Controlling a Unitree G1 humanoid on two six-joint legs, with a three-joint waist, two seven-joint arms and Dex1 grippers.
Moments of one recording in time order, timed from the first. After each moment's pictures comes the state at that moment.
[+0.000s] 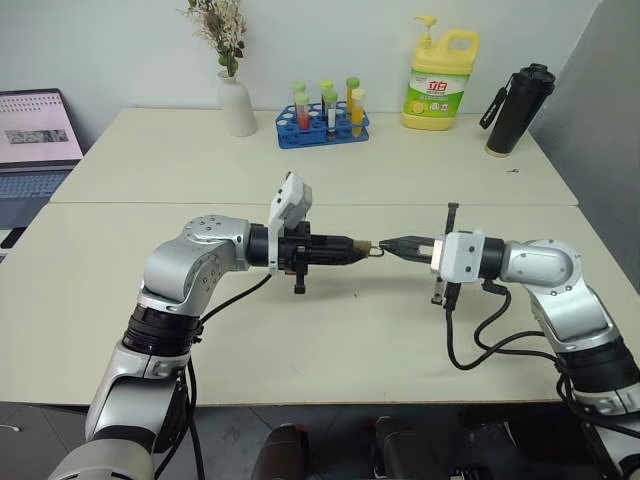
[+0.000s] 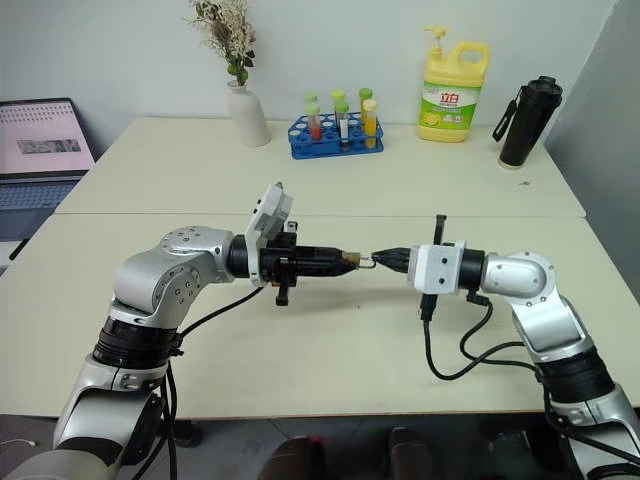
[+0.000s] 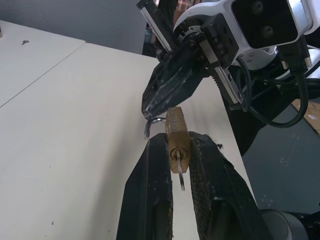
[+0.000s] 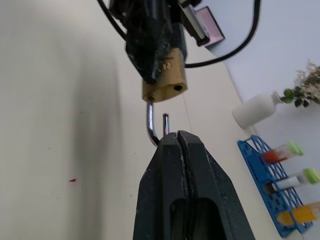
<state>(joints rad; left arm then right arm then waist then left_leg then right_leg) -0.71 0.53 -0.12 -0.04 -0.55 0.72 -1.19 -0.52 -0.67 0.19 -0.11 0.09 -0.21 1.01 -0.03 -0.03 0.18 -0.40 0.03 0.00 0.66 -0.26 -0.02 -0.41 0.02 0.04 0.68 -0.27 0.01</state>
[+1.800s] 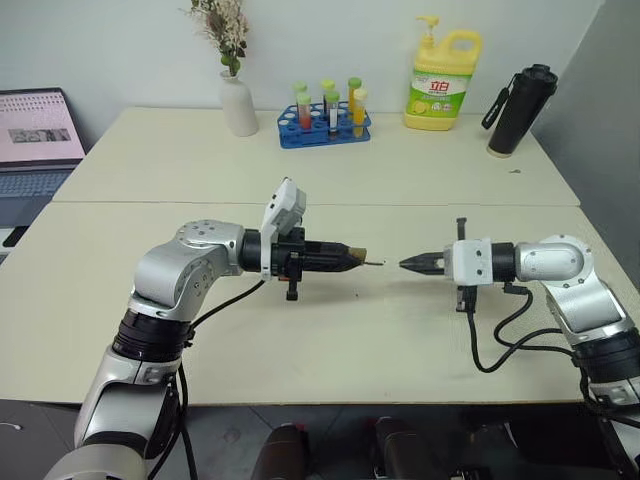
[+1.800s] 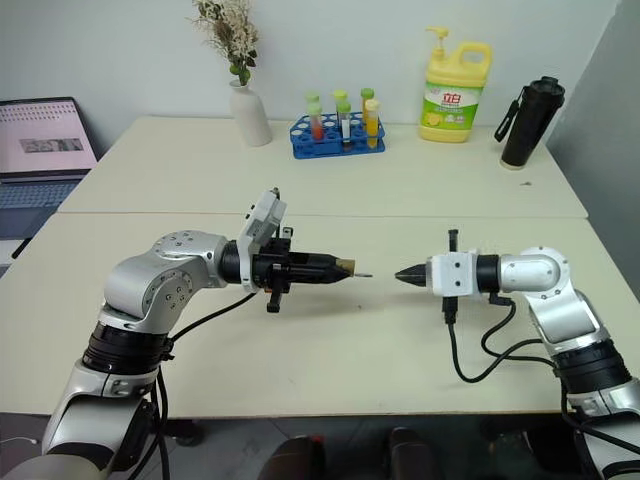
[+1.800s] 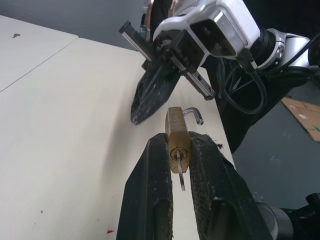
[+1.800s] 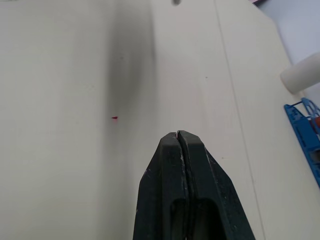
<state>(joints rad) -0.67 0.57 -0.12 -0.07 -0.59 0.73 -1.21 -0.54 -0.74 0.17 0.01 0.12 -0.20 1.14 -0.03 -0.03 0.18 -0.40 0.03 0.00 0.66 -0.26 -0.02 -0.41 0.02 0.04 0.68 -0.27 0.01</state>
